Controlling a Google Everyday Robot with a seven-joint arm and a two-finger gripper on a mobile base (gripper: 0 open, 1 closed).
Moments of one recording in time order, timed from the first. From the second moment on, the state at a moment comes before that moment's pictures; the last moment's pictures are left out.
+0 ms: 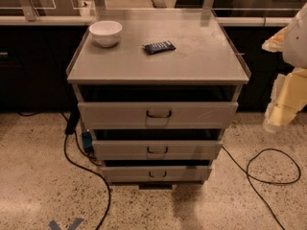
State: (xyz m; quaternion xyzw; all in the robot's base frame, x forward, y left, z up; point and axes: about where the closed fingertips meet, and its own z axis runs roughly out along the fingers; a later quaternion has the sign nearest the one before) arm 0.438 -0.217 0.976 -0.60 0.78 -0.03 0.16
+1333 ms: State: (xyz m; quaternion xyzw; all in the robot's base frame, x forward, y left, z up) arm 0.474 -0.208 0.894 -0.60 0.79 -0.03 0.16
